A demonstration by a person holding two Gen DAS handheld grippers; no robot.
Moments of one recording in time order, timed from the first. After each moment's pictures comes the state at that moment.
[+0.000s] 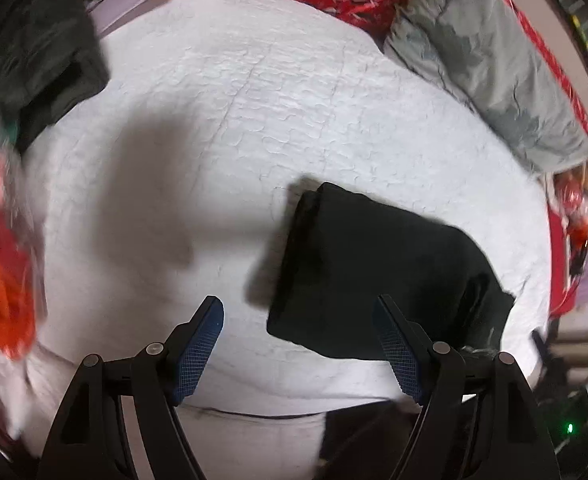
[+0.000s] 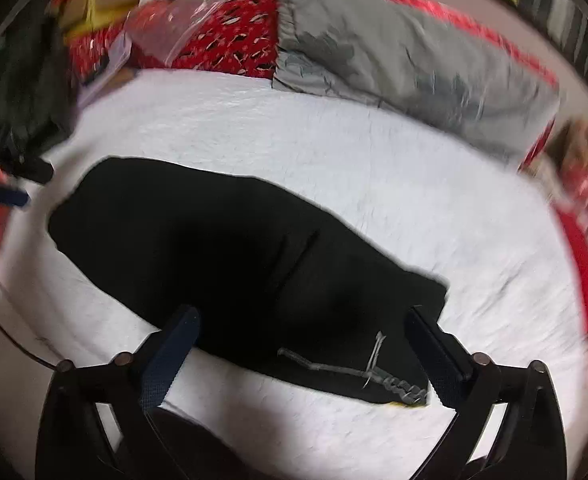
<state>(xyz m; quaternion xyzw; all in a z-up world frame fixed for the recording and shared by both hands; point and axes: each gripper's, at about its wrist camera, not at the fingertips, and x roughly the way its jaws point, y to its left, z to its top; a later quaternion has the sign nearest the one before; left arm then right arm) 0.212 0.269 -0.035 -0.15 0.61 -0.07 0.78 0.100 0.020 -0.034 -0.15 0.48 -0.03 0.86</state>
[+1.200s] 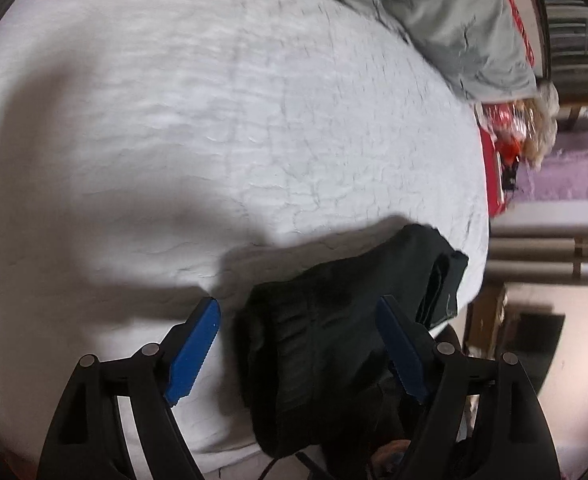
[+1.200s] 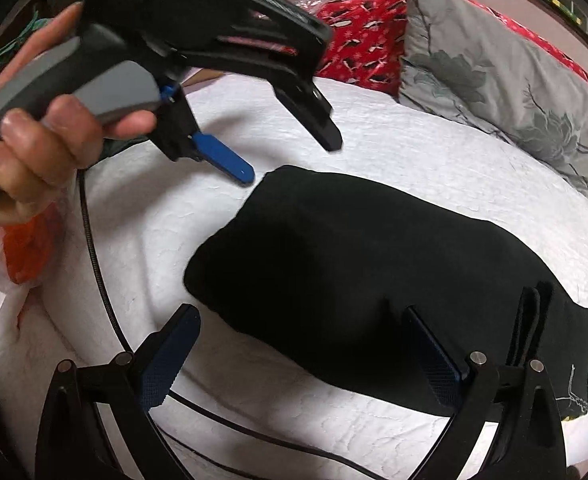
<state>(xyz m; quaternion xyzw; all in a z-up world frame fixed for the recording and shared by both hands) 0.343 0.256 -0.101 -0.15 0.69 -0.30 0.65 0.128 0.165 -0.083 -0.06 0.49 0.06 0.87</state>
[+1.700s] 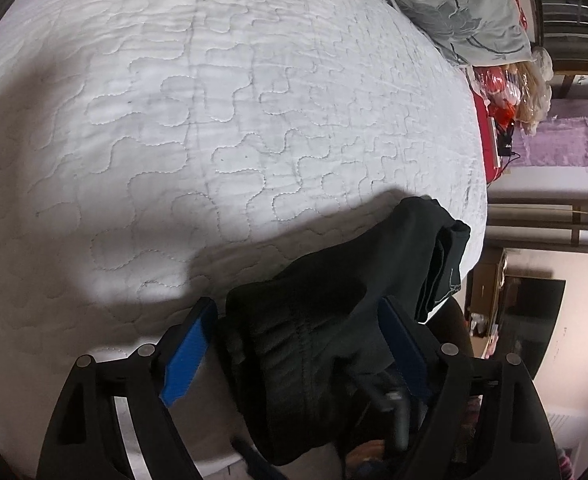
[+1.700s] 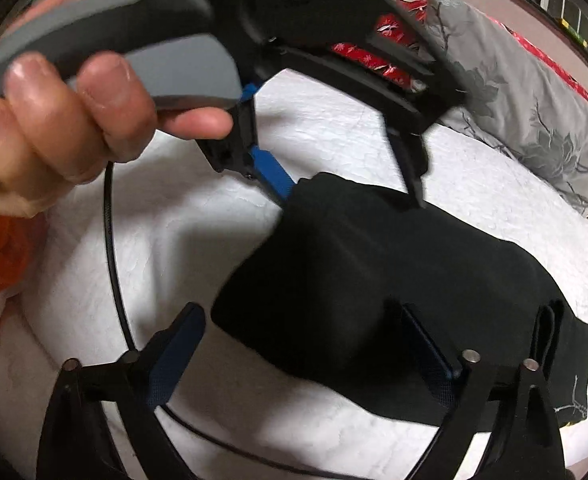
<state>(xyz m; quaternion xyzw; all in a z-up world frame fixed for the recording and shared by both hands) 0.363 0.233 -0.117 -0.12 0.70 -0.33 0.62 0.145 0.216 -0.104 -0.11 0.49 0.03 0.86</state>
